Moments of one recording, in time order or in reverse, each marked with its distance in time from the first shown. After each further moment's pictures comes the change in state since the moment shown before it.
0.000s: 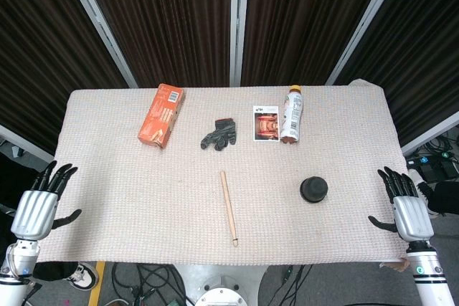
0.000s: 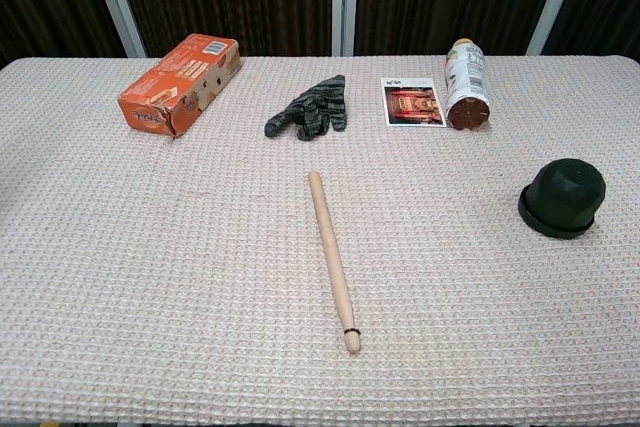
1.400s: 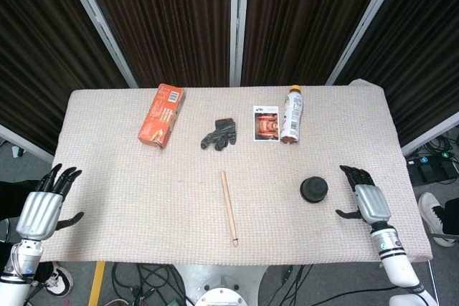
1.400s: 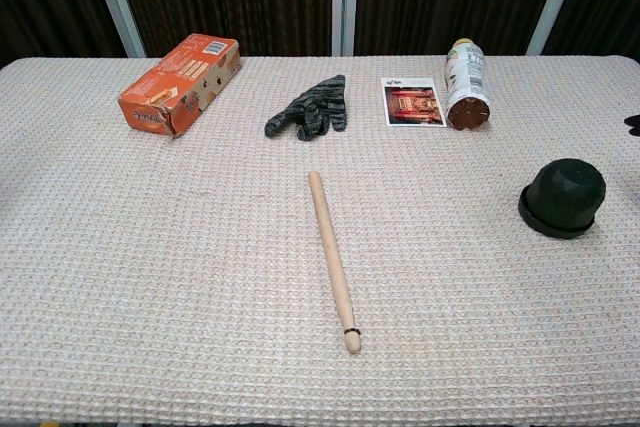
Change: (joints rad) left arm -0.011 -0.014 0.016 0.016 -0.008 -0.046 0.000; right arm 0.152 -0.122 0.036 0.021 0.095 -0.281 -0.003
